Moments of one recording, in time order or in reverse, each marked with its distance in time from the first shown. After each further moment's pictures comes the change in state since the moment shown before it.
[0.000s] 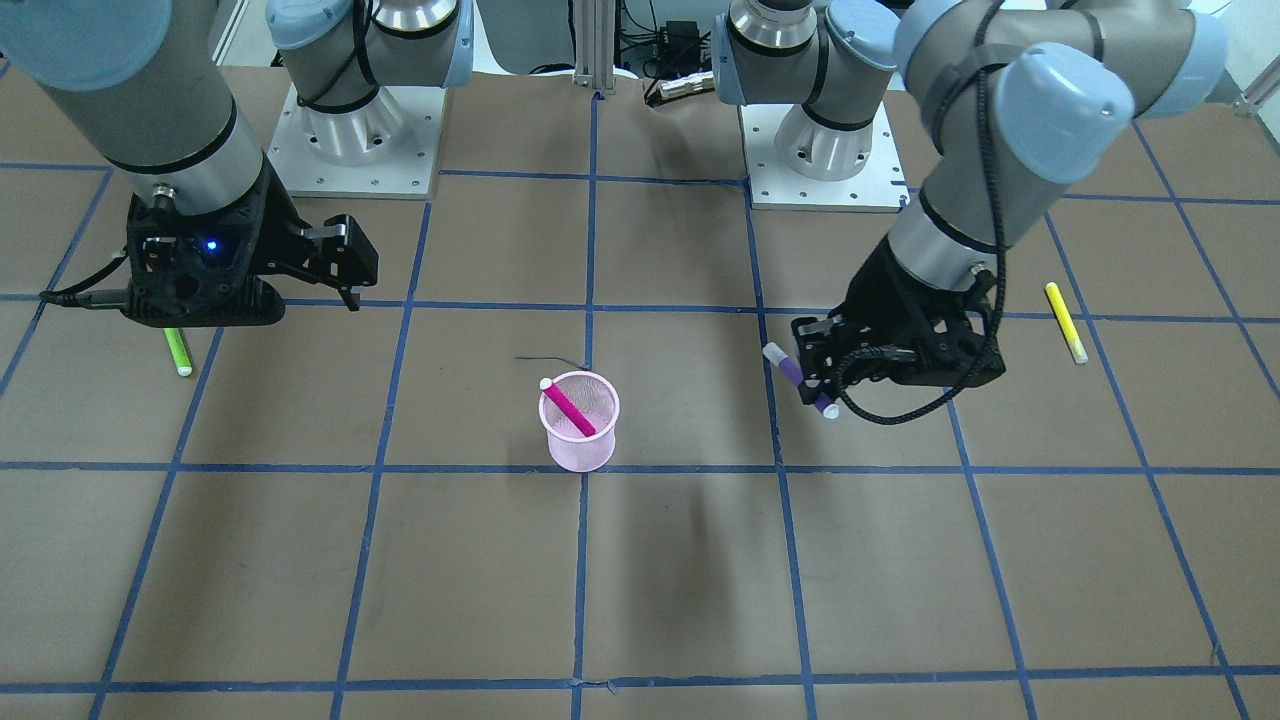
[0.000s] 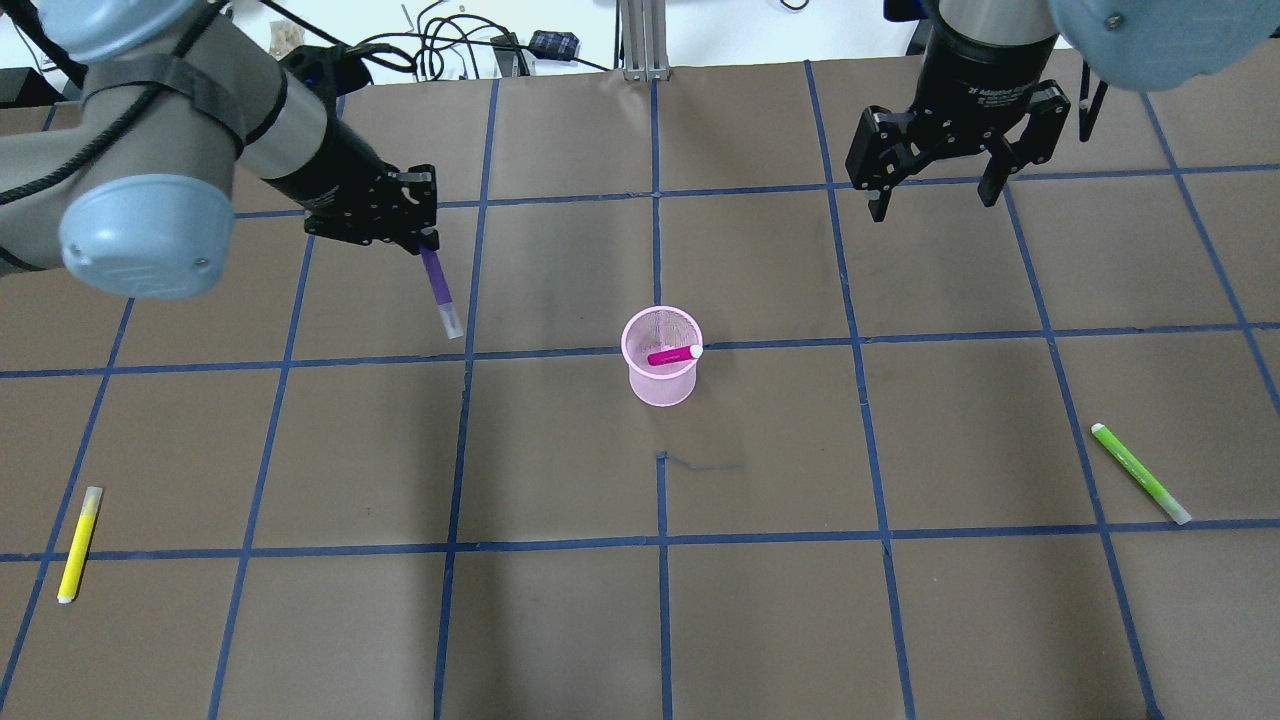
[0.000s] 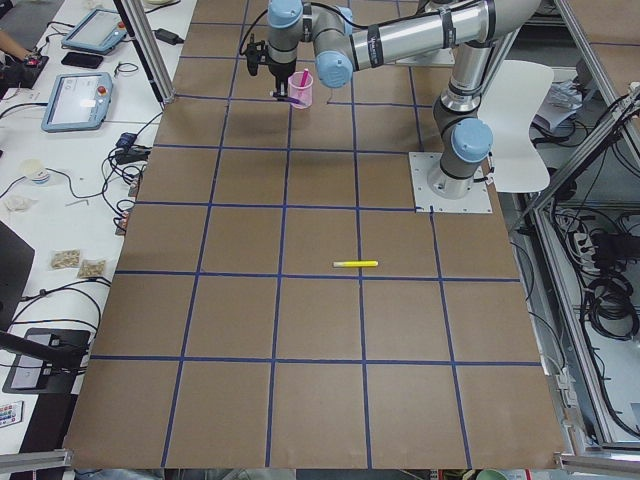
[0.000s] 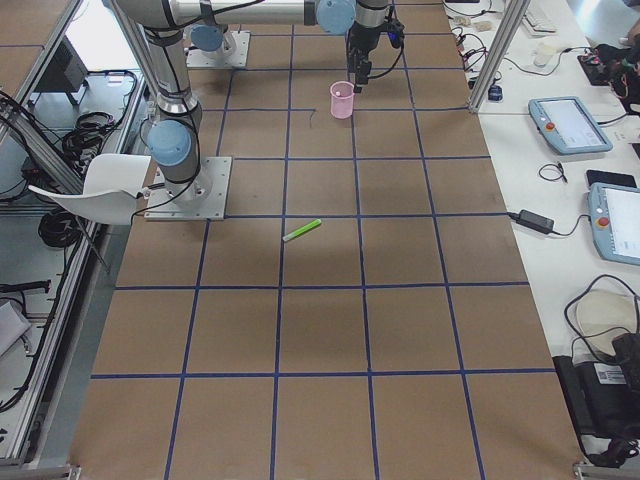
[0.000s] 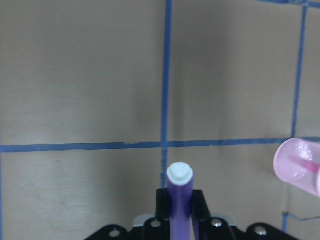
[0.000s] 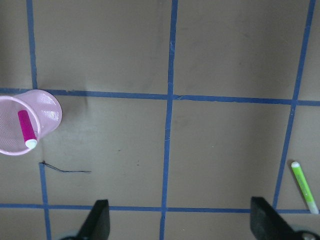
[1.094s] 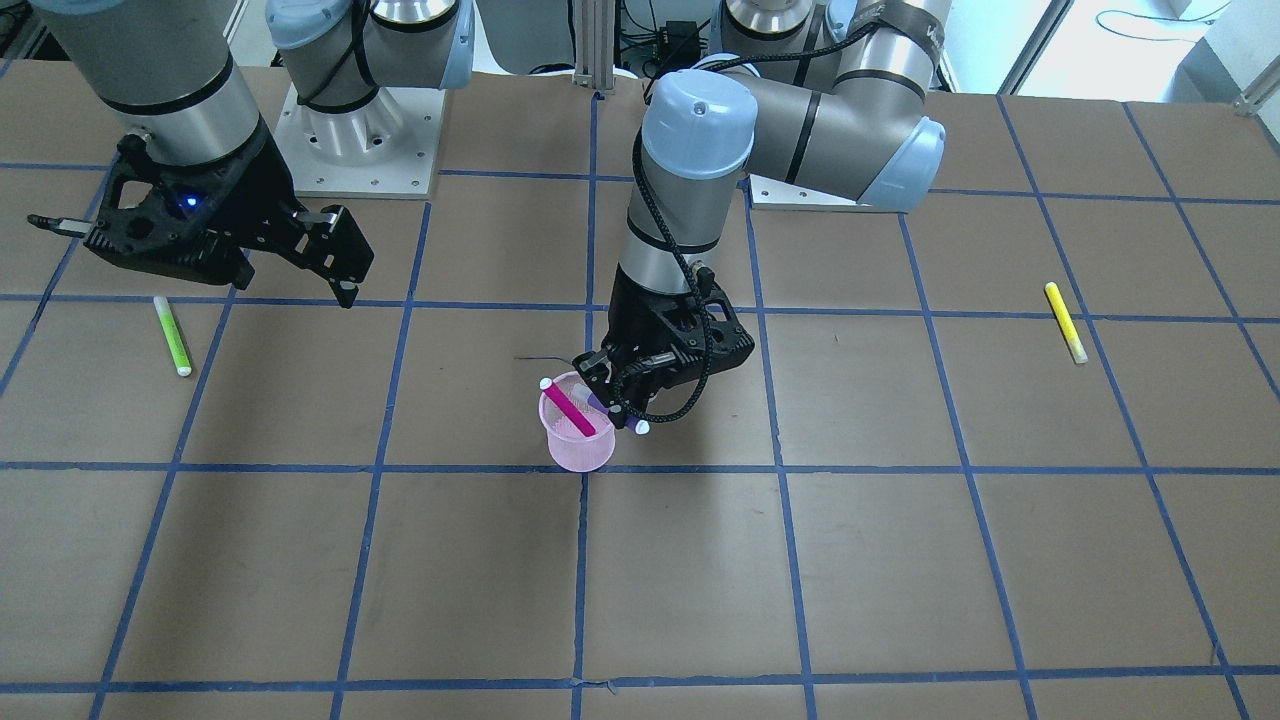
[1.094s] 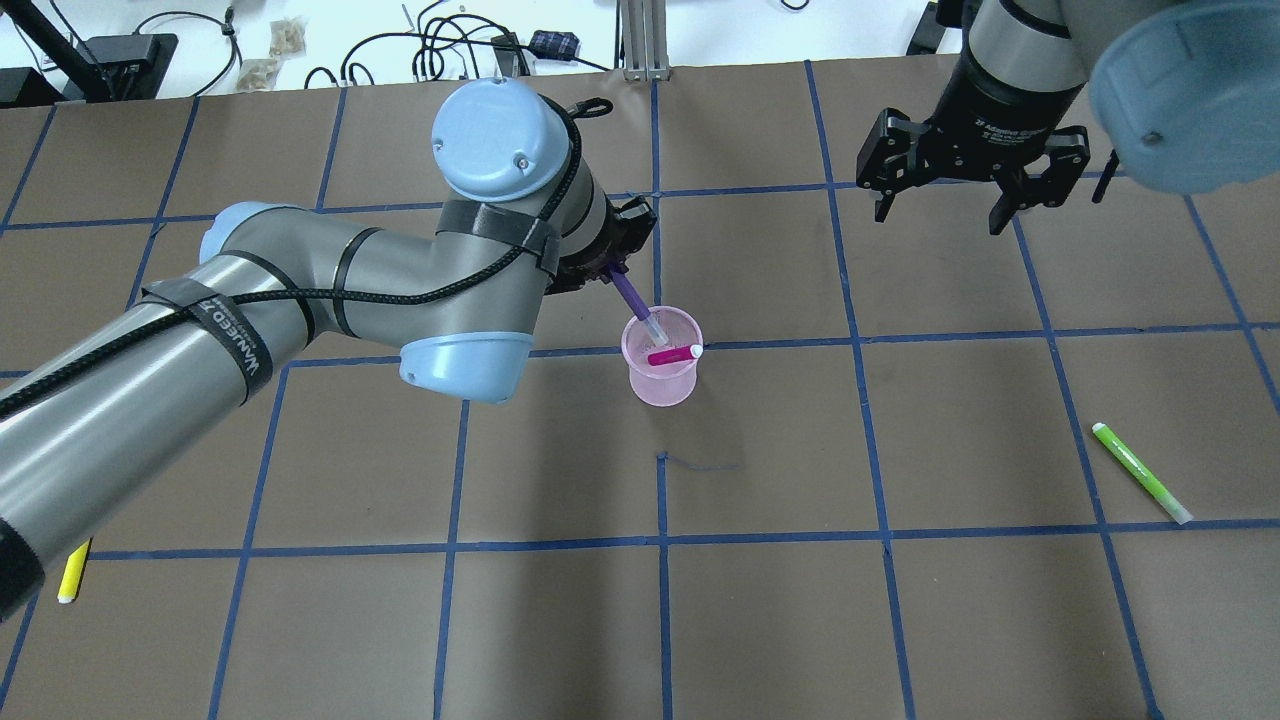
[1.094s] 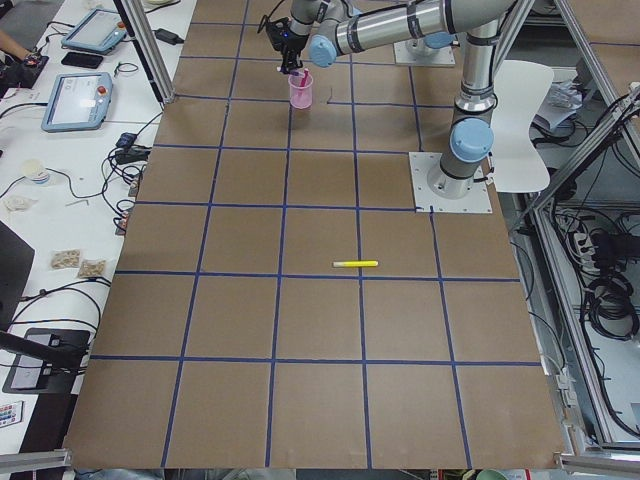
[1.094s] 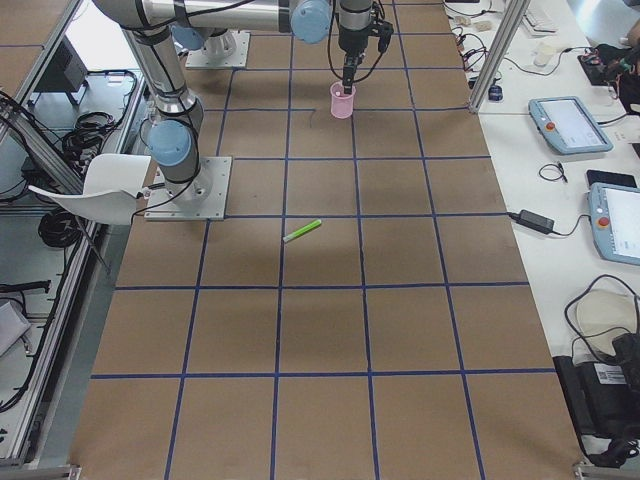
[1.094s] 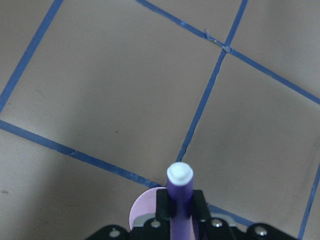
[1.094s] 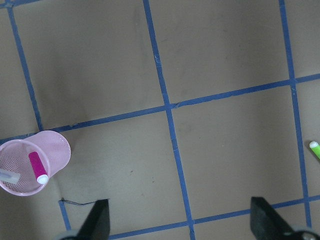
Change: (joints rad) left arm -0.332 -0.145 -0.060 0.370 0.196 -0.653; right arm -0.022 -0.116 0.157 -0.154 0.019 0.191
